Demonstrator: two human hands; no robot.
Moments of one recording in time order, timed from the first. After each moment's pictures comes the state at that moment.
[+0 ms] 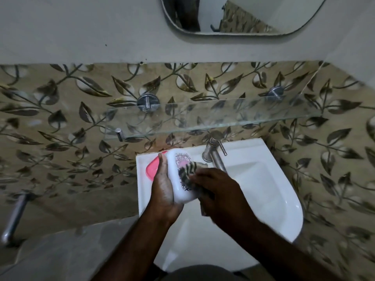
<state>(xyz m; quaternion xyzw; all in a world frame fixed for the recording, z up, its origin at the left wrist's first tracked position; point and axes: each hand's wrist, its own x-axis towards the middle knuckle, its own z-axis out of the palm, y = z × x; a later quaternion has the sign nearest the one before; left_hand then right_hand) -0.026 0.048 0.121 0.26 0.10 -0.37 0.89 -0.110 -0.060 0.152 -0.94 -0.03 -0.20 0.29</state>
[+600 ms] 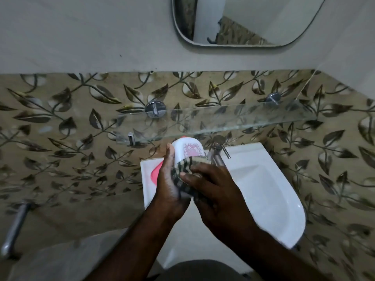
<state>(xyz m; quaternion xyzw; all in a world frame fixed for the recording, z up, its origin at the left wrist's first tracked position) -0.027 0.065 0.164 0.29 0.04 -0.35 0.89 -0.119 -0.020 0.180 -0.92 -0.08 -0.27 0.28</state>
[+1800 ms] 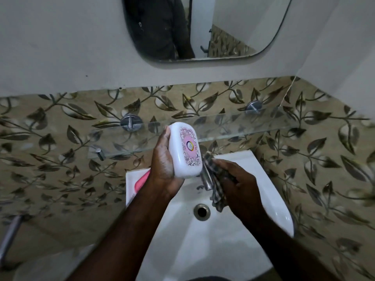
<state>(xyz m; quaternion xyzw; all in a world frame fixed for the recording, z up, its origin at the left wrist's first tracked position) -0.007 -0.015 0.212 0.36 0.02 -0.30 0.88 -0.109 -0.149 0.154 -0.80 0.09 -0.26 0.54</state>
